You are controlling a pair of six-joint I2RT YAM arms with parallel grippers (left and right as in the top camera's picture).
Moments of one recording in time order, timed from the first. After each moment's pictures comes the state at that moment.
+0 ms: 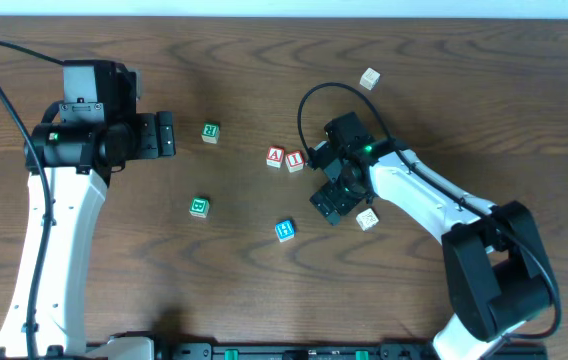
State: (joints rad) left arm 0.01 1.42 1.35 -0.96 0.02 -0.05; right arm 0.46 1.83 1.14 -0.72 -0.06 -0.26
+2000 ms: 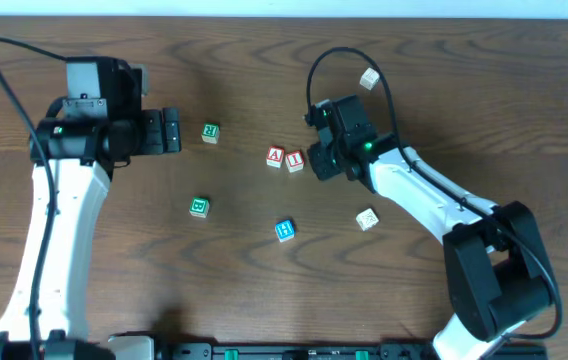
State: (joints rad) left arm 0.01 1.47 1.35 -0.92 0.10 -0.06; right arm 0.46 1.83 1.18 -0.38 -0.05 0.04
